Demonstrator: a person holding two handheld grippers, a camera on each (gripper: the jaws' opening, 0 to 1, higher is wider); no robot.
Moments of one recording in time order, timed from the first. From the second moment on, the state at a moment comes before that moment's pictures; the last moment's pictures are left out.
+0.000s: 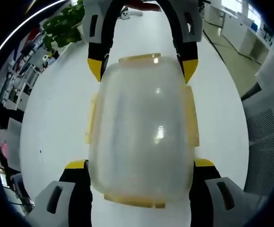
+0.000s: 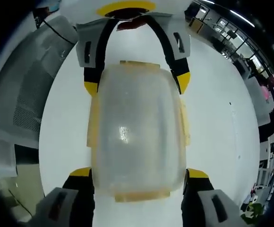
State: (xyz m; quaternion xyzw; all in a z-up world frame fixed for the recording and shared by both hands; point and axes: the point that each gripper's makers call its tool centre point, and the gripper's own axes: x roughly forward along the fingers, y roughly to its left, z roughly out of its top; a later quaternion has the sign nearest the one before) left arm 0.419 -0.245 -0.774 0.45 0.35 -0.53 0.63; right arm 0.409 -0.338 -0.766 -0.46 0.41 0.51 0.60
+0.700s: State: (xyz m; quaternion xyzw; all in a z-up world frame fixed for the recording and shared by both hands) left arm 0.412 -0.187 -0.774 0.45 0.36 -0.52 0.64; right arm 0.404 -0.279 -0.766 -0.46 0.40 0.53 0.60
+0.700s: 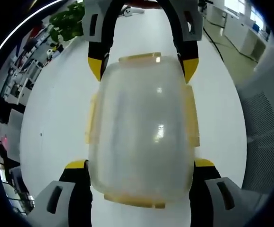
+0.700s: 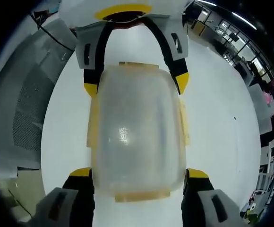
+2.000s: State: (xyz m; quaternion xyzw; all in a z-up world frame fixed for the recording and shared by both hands) left arm 0.410 -0.087 -0.774 0.44 0.36 -0.51 0.65; right arm 0.403 -0.180 -0.766 -0.46 0.39 0.53 0.59
